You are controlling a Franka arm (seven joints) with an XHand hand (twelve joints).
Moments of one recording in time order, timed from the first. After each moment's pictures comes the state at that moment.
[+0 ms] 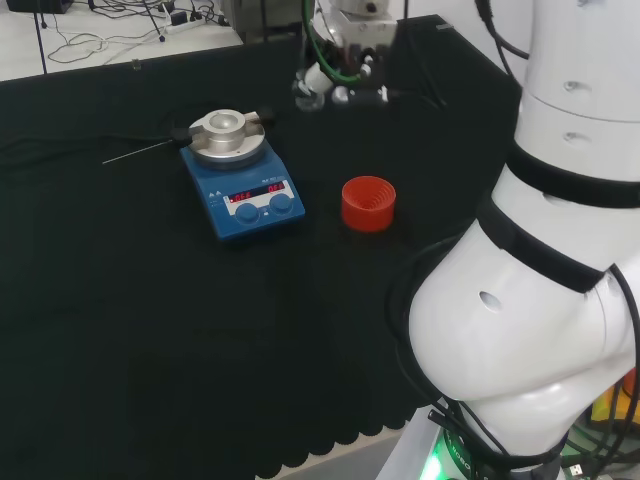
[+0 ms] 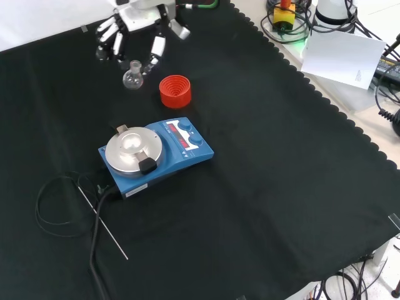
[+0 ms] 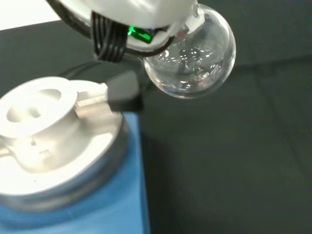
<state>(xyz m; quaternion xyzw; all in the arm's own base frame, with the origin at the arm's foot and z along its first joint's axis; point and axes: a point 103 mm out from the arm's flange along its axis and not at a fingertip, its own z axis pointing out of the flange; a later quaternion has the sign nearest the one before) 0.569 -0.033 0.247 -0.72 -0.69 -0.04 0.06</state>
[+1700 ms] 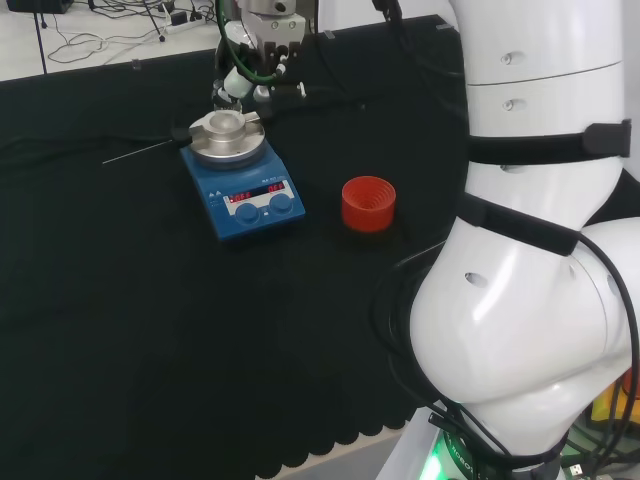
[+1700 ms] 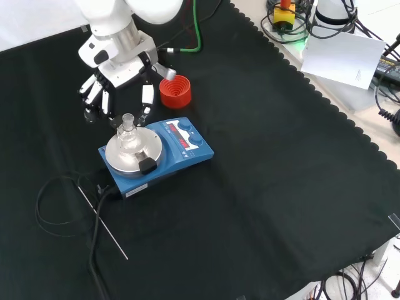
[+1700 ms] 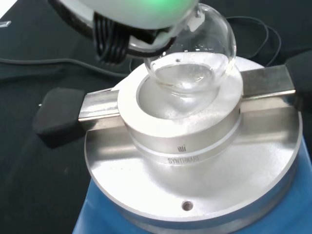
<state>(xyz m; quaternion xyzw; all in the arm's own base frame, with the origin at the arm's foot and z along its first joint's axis) 0.644 0.074 0.211 -0.65 -0.75 -0.01 0.12</state>
